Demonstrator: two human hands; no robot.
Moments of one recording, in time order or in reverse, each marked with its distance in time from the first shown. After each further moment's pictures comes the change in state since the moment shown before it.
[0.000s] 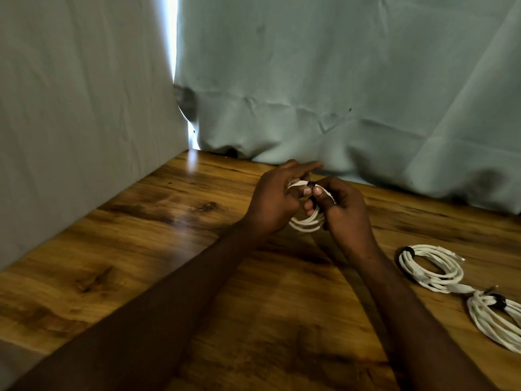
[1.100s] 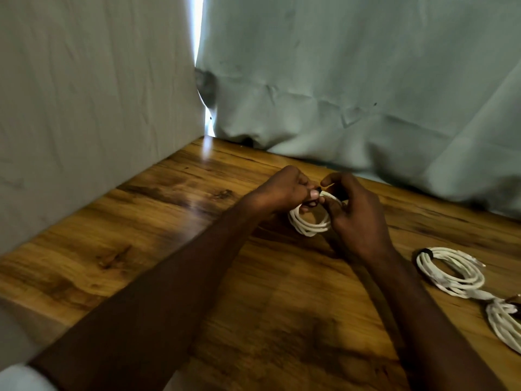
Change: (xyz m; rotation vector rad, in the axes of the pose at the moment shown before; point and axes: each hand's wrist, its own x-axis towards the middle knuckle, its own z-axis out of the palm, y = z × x) left_hand 0.008 -0.010 -0.020 -0.046 -0.286 -0.500; right_hand -0.004 0.009 -0.001 -0.506 -0.079 -0.210
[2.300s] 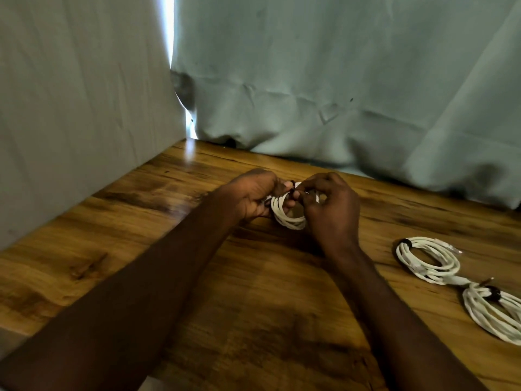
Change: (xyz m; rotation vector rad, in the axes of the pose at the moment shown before) left_hand 0.000 0.008 -0.004 -0.606 -0.064 -0.497; right_hand 0.002 -0.001 0.019 0.033 0.198 0.107
